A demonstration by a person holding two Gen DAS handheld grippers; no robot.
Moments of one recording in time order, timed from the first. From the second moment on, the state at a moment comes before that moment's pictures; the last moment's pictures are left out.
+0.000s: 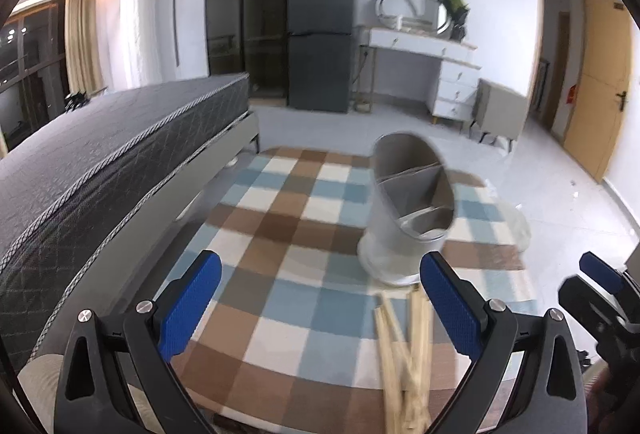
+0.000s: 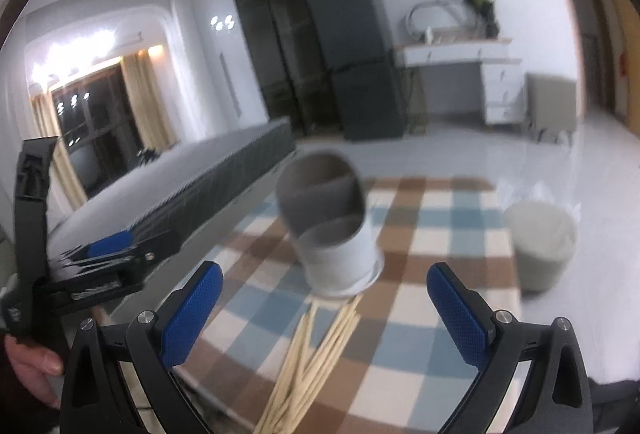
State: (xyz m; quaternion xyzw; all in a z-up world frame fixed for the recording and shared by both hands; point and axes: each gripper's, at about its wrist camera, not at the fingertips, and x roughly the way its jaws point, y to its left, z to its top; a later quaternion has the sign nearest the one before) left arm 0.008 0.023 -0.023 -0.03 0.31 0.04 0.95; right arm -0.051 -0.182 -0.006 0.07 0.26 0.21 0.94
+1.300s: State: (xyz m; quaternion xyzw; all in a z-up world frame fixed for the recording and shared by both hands) left arm 0.057 0.097 -0.081 -0.14 0.46 0.09 0.87; right arm 0.074 -0.104 -0.108 0.01 0.49 0.23 0.84
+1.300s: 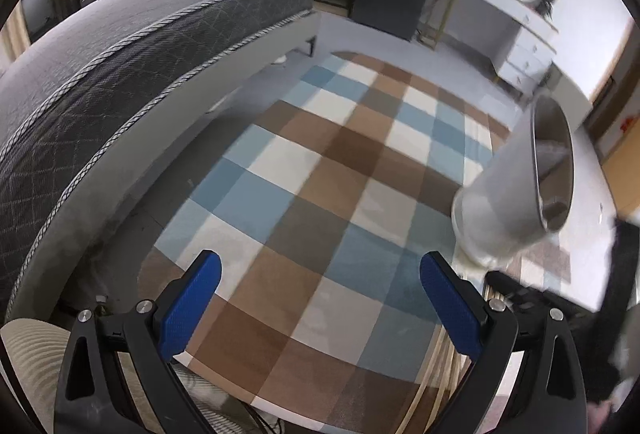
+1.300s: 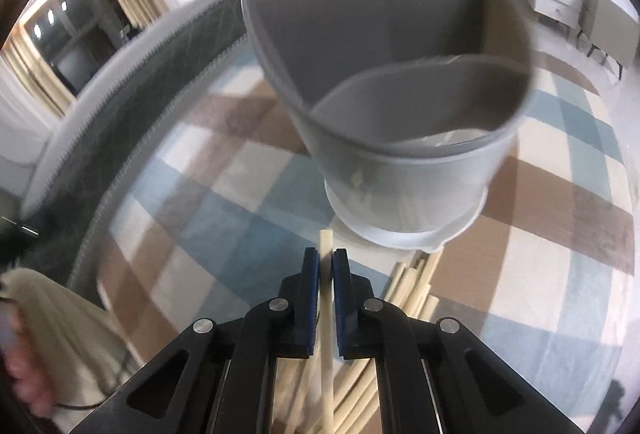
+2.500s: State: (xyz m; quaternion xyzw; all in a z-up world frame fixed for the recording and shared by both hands) left arm 0.093 -0.042 -0.147 0.07 0.61 -0.05 0.79; right arm 0.021 -0.277 -0.040 0.29 0.26 0.19 0.90
